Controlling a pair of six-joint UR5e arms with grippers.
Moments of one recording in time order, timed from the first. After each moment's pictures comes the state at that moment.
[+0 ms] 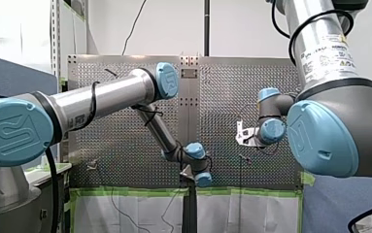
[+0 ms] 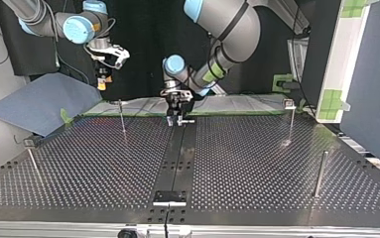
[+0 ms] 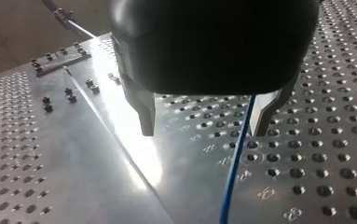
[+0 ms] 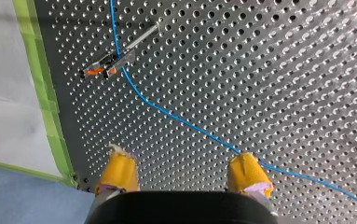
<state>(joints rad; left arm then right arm) -0.66 -2.79 -1.21 -1.80 -2.24 -2.29 1.88 -1.11 2.02 -0.64 1.63 1.56</state>
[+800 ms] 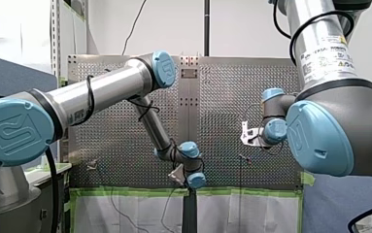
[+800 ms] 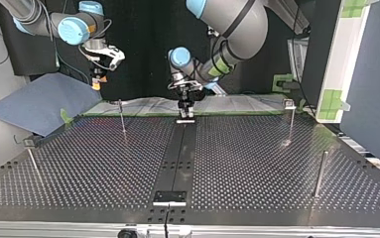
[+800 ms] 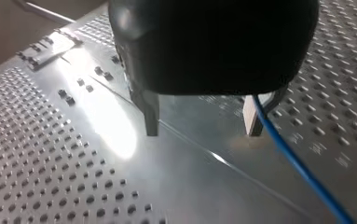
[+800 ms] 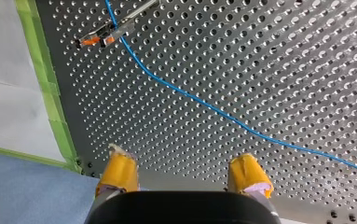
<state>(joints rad) -0.65 -2.70 -1.39 -1.81 -2.35 -2.14 1.85 -1.11 2.02 -0.64 1.63 1.57</state>
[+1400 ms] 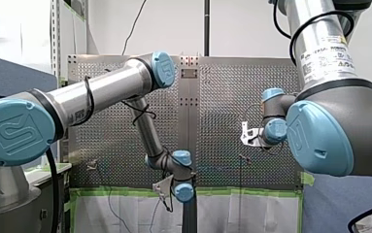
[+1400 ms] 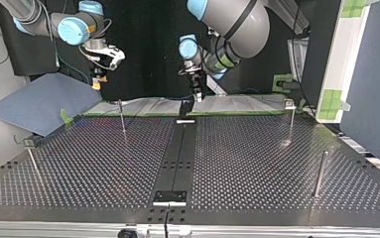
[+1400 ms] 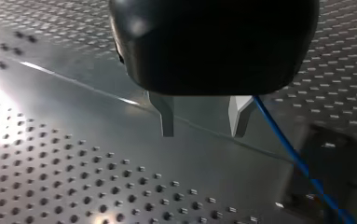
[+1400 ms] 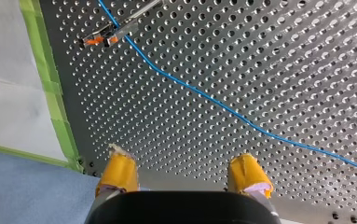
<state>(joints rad) -0.64 -2.70 -1.55 -1.96 -2.35 -1.98 1.85 -1.11 2.02 -0.63 1.63 1.56</state>
